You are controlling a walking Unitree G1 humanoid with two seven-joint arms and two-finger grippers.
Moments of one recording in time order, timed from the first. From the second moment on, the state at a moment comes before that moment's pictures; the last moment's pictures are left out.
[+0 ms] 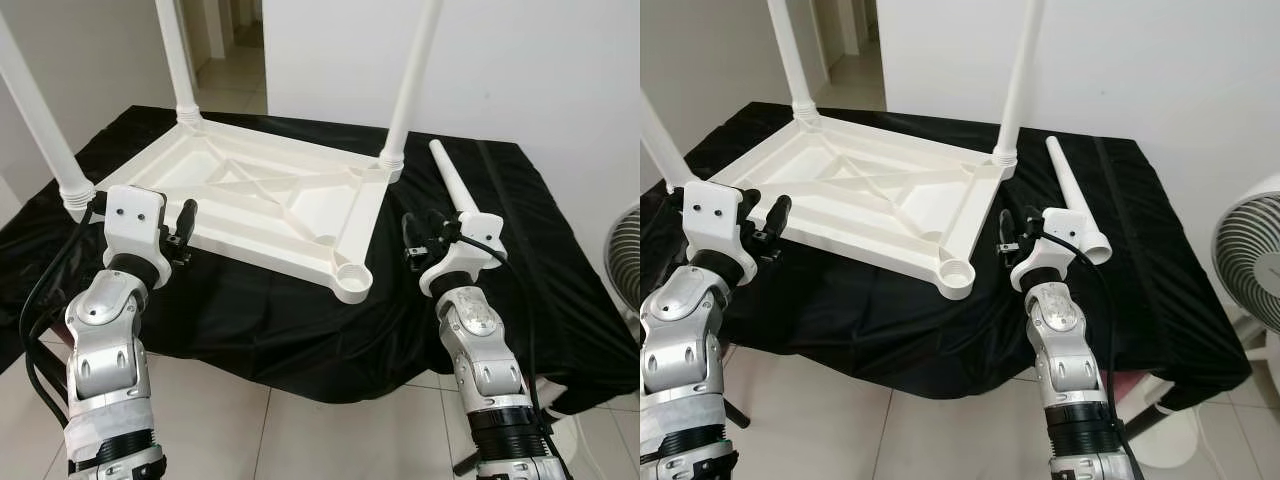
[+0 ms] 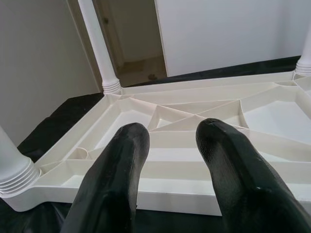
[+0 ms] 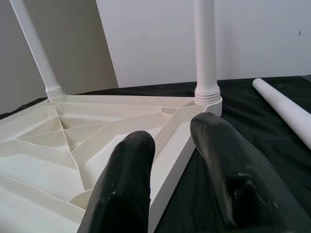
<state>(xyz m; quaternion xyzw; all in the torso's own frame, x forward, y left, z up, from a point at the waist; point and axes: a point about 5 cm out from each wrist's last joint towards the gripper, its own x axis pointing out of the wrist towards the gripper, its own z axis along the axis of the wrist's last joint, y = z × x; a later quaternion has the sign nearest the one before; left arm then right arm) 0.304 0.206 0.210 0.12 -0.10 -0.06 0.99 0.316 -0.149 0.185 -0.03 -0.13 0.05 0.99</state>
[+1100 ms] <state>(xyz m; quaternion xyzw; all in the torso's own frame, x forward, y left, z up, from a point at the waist) 0.304 0.215 0.209 0.10 -0.10 0.03 0.99 0.314 -0.152 0.181 -0.03 -0.13 0.04 0.99</state>
